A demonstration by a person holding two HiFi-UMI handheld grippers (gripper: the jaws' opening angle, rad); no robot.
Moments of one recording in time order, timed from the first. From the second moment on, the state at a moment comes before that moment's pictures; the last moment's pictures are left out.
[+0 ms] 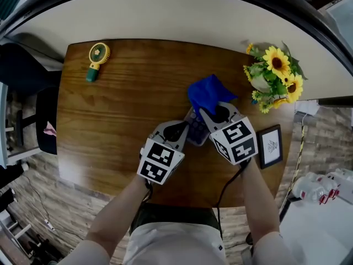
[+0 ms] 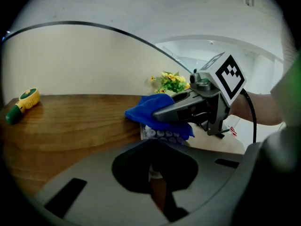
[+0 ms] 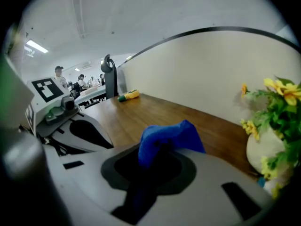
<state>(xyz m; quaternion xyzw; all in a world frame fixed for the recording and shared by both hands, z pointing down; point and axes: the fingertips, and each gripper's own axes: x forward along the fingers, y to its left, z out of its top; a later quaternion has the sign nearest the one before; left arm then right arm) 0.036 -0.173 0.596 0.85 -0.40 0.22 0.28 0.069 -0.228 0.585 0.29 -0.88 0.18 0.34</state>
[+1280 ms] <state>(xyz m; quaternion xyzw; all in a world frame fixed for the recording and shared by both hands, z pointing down) 0.038 -0.174 0.595 0.84 -0.42 0.19 0.30 0.047 -0.201 0.576 0.30 -0.88 0.22 0.31</state>
